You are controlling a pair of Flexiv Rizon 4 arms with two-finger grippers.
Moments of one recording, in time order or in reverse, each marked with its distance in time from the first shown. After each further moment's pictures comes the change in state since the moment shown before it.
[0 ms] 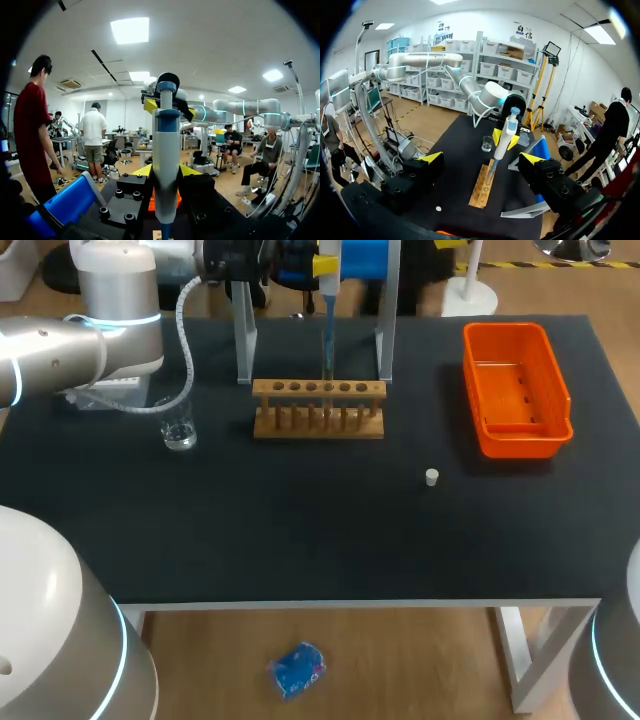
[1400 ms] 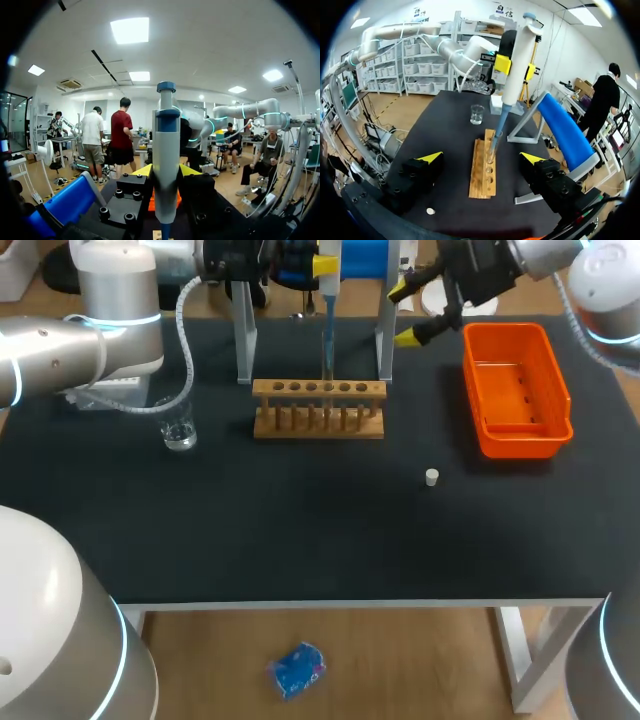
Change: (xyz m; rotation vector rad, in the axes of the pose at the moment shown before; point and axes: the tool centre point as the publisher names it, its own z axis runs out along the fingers) left arm 0.000 0.000 0.000 0.000 0.000 0.000; right arm 0.015 -0.121 0.103 0.136 -0.173 0.125
